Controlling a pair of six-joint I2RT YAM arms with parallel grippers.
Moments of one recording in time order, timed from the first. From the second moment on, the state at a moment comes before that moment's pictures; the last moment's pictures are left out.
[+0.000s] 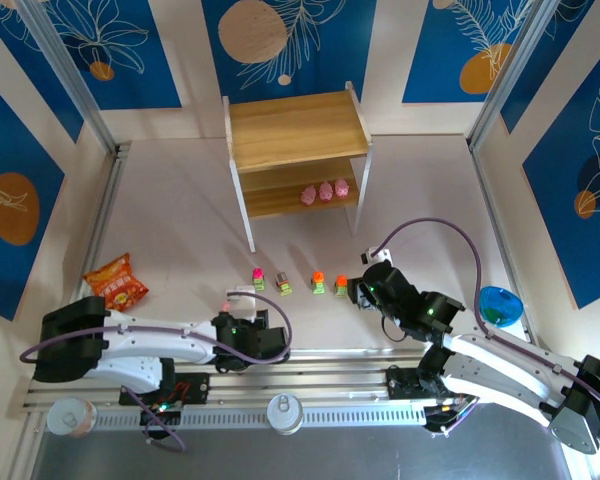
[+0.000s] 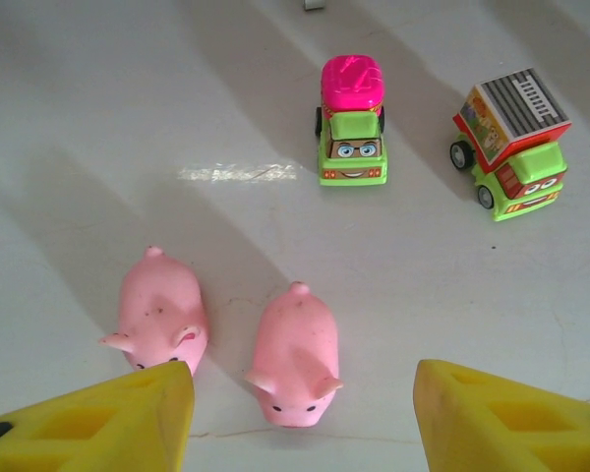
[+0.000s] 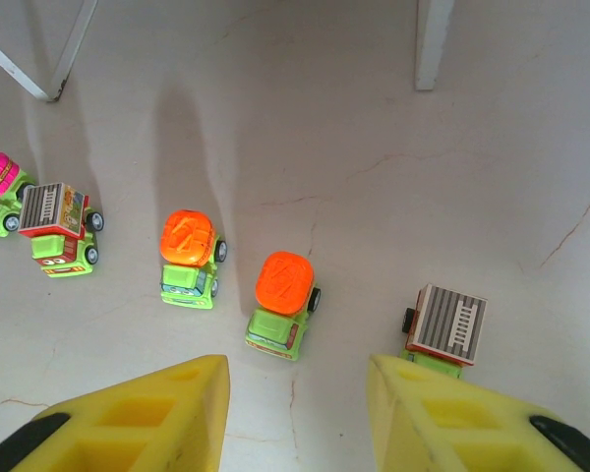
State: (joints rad) left arm -1.40 1.31 0.64 -0.73 -0.80 -1.36; right arm 0.87 0.80 0.53 -0.51 0.34 0.53
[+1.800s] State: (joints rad) left arm -1.26 1.42 0.53 -0.44 -0.64 -1.25; right arm 0.88 0.81 0.53 -0.51 0.35 0.53
